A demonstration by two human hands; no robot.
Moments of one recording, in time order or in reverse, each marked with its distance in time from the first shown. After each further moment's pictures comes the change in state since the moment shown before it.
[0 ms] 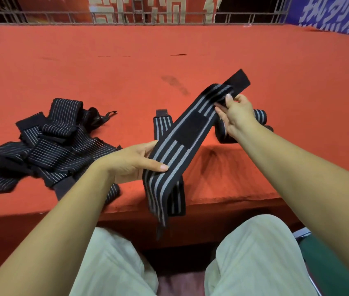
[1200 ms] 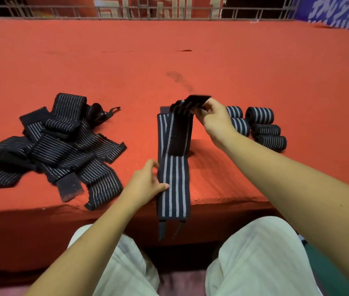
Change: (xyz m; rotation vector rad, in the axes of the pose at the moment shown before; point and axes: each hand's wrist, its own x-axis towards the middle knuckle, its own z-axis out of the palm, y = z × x) left_hand 0.024 -0.091 0.009 0.790 0.685 -0.029; right_hand -0.016 0.051 0.026 -0.346 -0.358 -0.184
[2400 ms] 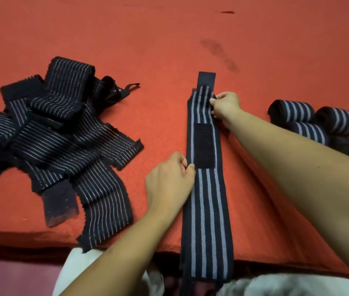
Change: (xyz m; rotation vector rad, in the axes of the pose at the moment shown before) left_hand 0.086 -0.014 0.022 0.145 0.405 -0.172; right_hand 0.167 0.119 0.075 -0.478 0.124 0.358
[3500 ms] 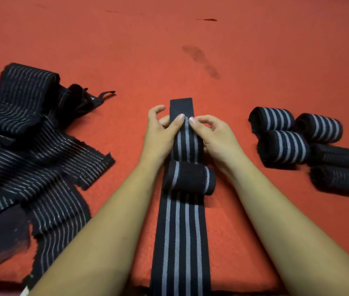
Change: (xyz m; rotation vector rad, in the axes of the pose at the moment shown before) left_hand 0.116 0.042 0.028 -1.052 -0.126 -0.048; right_hand -0.098 0.022 -0.050 0.348 -0.293 -0.188
